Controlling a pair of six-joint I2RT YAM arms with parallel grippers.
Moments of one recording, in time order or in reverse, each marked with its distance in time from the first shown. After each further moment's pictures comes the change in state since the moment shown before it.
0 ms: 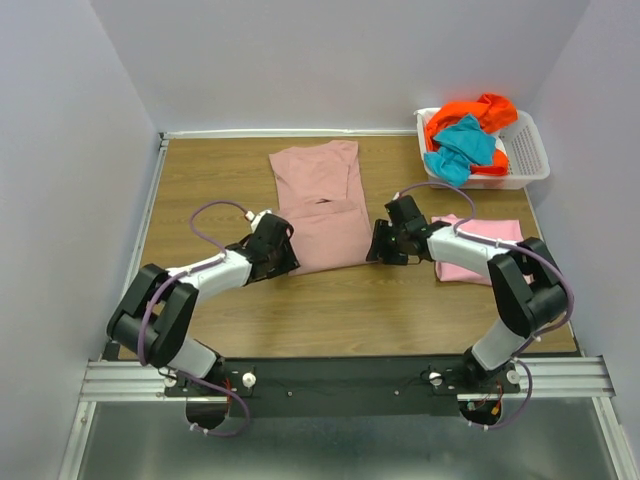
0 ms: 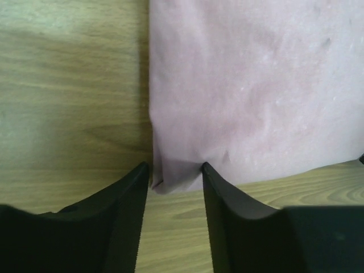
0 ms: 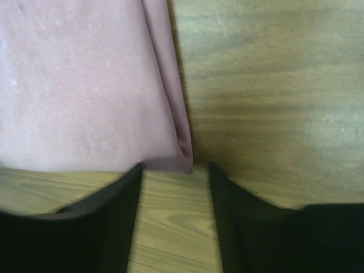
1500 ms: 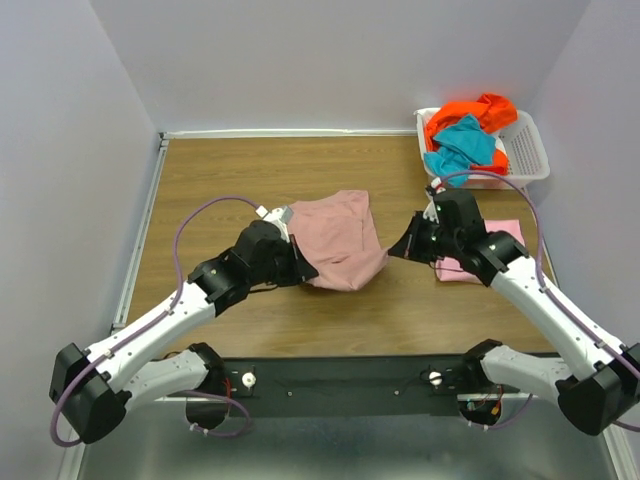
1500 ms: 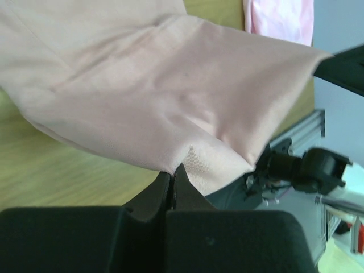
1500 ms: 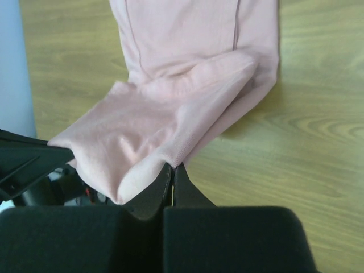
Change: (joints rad) left arm -0.231 -0.496 0.071 -0.240 0.203 0.000; right arm -0.001 -0.588 0.067 -0.386 -0.126 0.047
